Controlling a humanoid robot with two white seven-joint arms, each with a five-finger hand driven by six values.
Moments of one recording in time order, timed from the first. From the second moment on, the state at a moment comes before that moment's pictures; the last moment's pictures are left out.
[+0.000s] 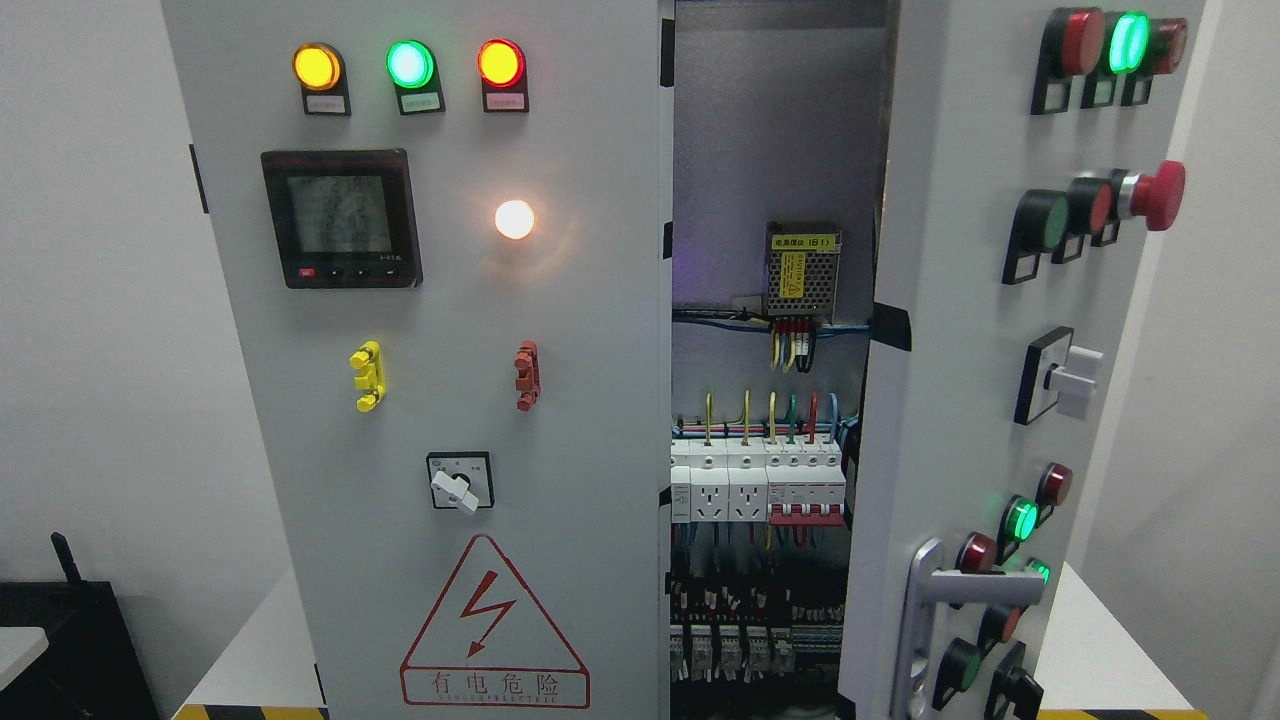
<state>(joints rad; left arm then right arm) 0.05 -0.04 0.00 0.00 0.00 -0.13 -0.17 0.12 0.12 0.09 -0.10 0.00 0.05 0.08</state>
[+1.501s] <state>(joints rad) 0.25 0.03 0.05 -0.33 0.02 -0.13 -0.23 0.12 0.12 0.09 -0.10 0.00 0.05 0.08</state>
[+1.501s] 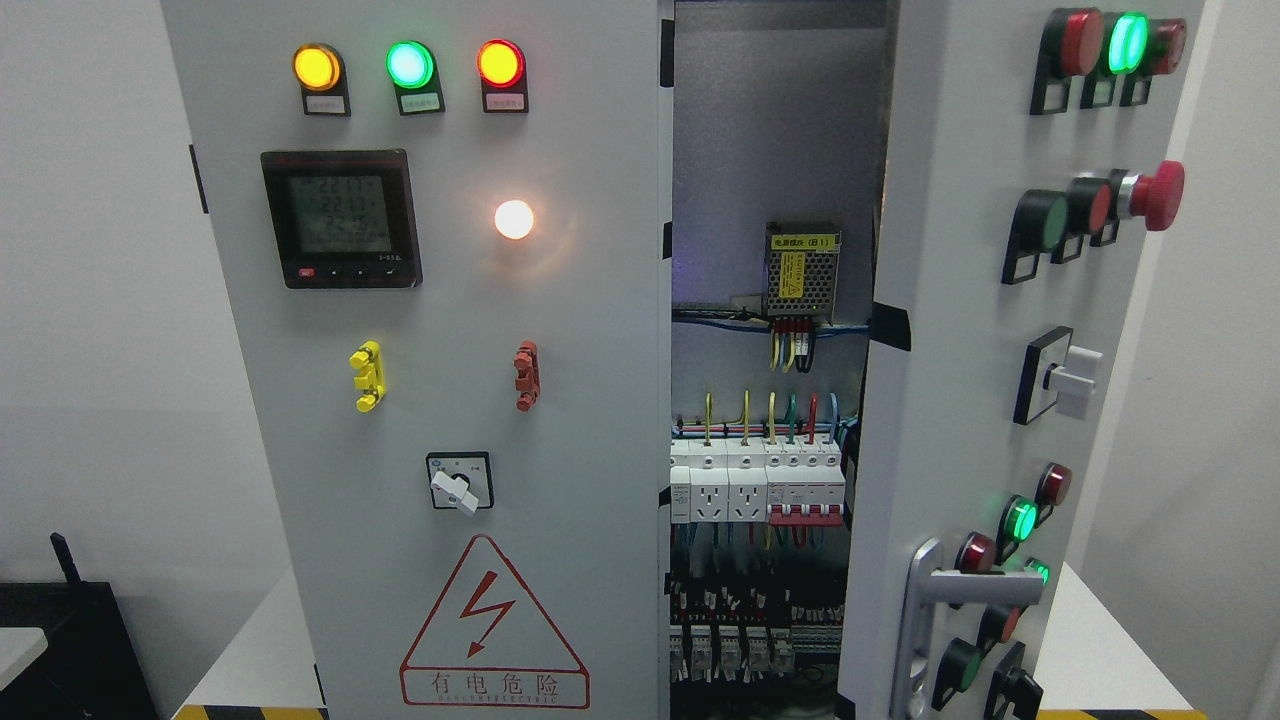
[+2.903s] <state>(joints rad) 0.41 1.03 0.43 -1.46 1.45 -0.11 -0.97 0.12 0.12 0.09 -0.10 0.00 0.05 0.08</state>
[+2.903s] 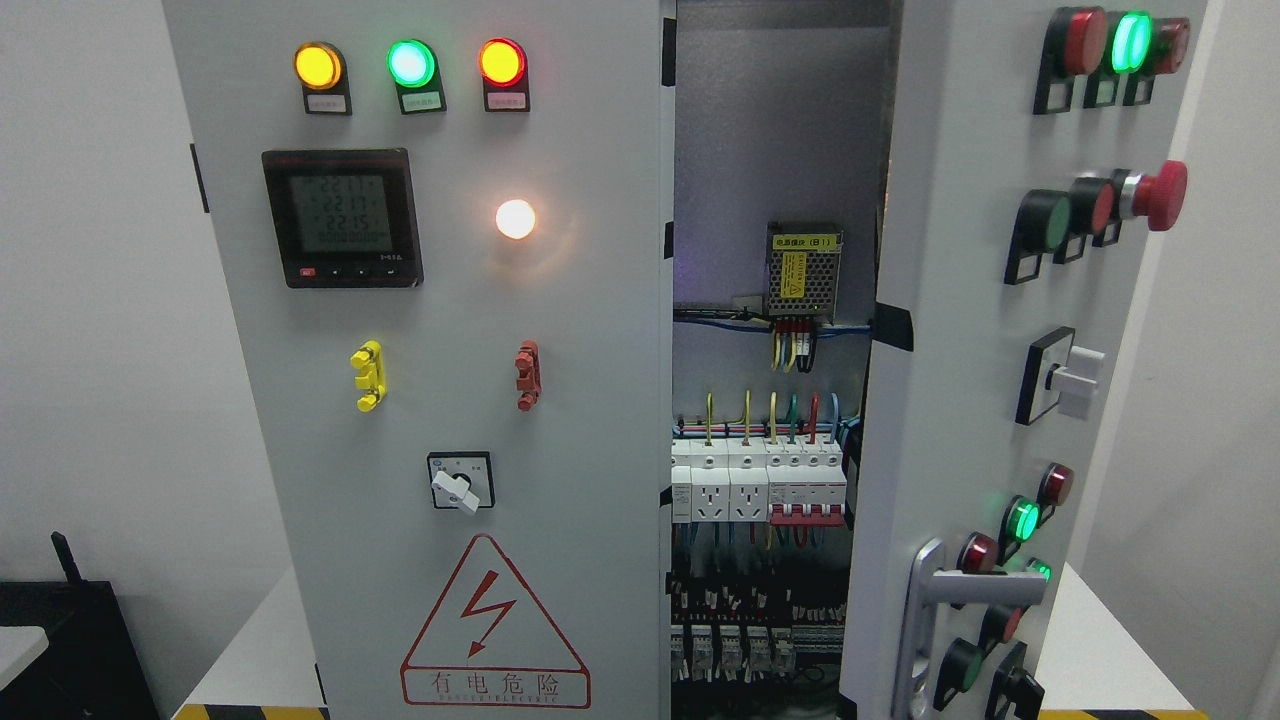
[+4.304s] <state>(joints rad) -0.79 1.24 -0.57 -1.62 1.45 0.00 -0.96 0.12 0.12 0.09 -0.10 0.00 0.05 0.08</state>
